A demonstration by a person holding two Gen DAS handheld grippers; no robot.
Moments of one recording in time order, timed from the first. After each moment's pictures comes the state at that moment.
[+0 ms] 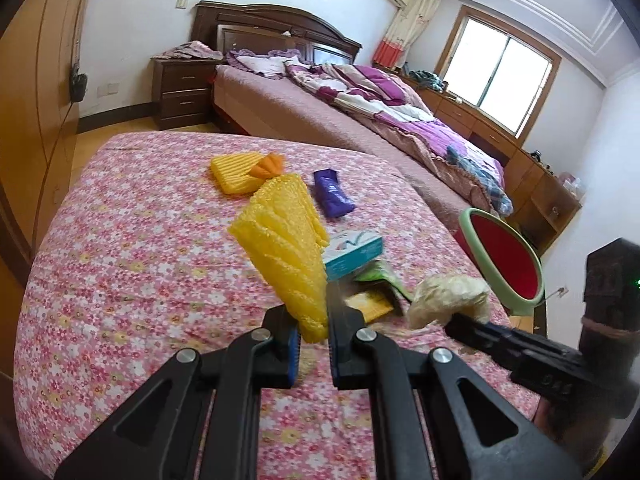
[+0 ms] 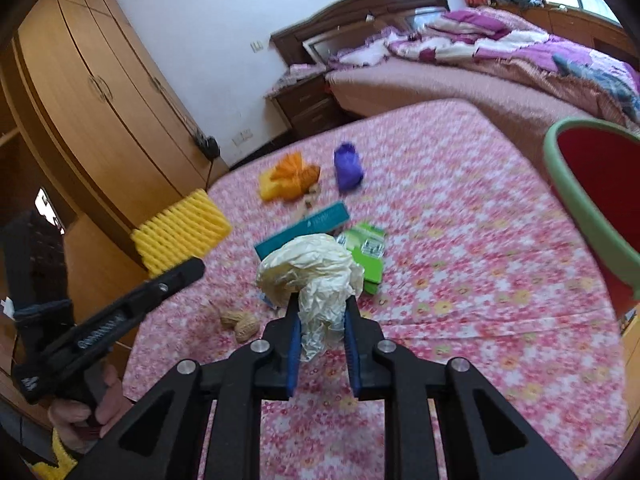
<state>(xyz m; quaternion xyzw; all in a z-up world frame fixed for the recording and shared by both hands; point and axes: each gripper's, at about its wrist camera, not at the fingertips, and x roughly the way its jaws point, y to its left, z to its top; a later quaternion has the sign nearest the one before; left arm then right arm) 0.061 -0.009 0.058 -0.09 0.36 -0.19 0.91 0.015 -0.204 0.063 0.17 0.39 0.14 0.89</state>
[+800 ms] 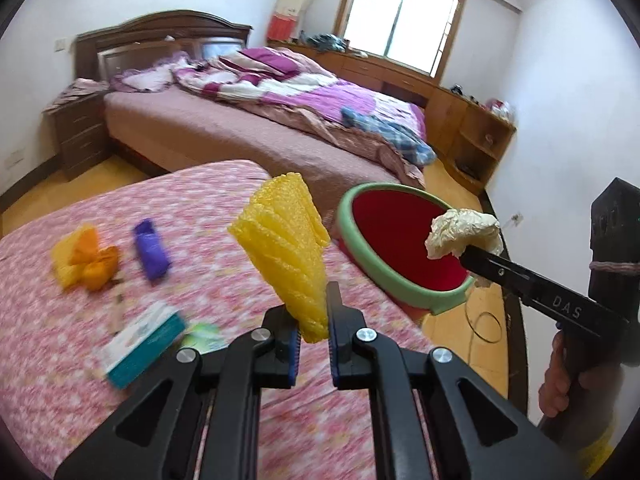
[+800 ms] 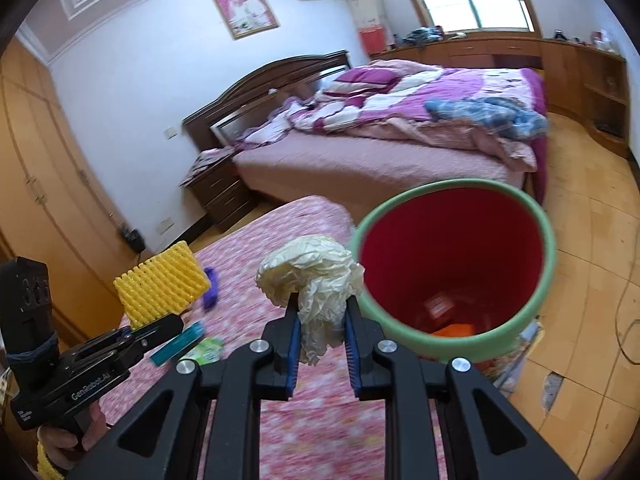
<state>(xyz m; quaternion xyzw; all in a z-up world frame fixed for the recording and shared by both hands) 0.093 -0.186 0.100 0.01 0.37 -0.34 0.86 -0.011 -0.373 0.115 0.21 0.31 -0.04 0.93</state>
